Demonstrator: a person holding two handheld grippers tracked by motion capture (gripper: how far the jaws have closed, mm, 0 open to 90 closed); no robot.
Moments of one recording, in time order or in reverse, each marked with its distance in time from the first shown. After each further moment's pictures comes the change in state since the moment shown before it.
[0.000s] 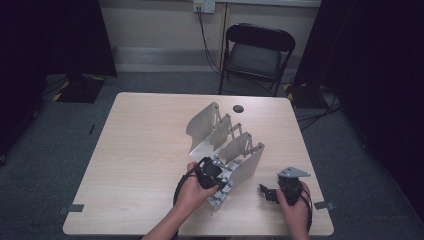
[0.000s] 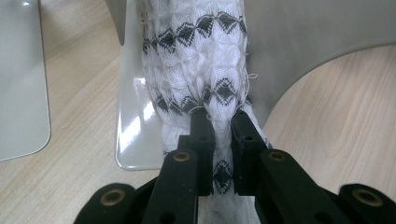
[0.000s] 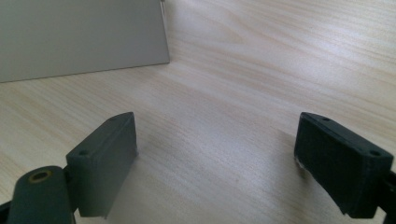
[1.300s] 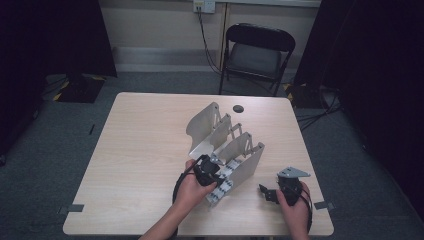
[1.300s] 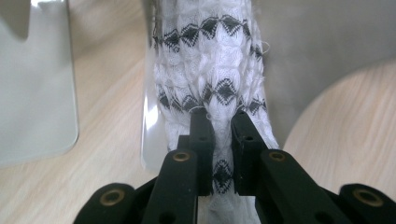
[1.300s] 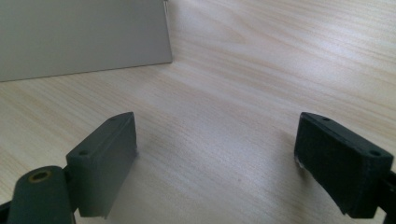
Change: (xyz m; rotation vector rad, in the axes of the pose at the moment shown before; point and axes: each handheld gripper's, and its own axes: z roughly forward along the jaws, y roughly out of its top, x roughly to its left) left arm 0.012 -0.008 -0.004 -0.014 0.034 -0.013; right arm 0.001 0.000 0.000 0.000 0.003 -0.002
